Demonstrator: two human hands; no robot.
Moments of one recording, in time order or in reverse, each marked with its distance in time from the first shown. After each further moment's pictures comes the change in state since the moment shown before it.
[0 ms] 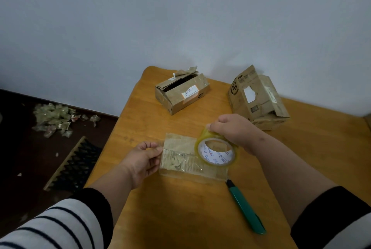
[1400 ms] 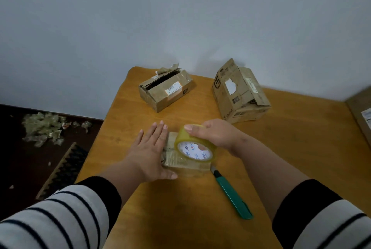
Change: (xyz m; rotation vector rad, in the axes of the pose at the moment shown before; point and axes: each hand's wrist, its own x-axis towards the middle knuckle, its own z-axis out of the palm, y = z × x) left_hand -0.002 -0.007 0.039 1.862 0.006 0.690; right_hand -0.021 0.030 0.008 0.093 -0.100 -0.030
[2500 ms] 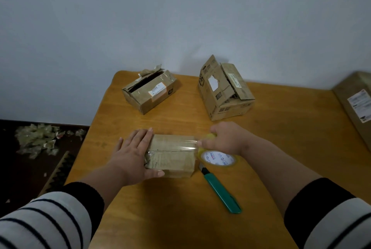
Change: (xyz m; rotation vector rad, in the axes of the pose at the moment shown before) left_hand -0.004 0.008 0.000 -0.024 -0.002 -0.086; right_hand -0.011 0.074 -0.033 -0.460 0.052 0.017
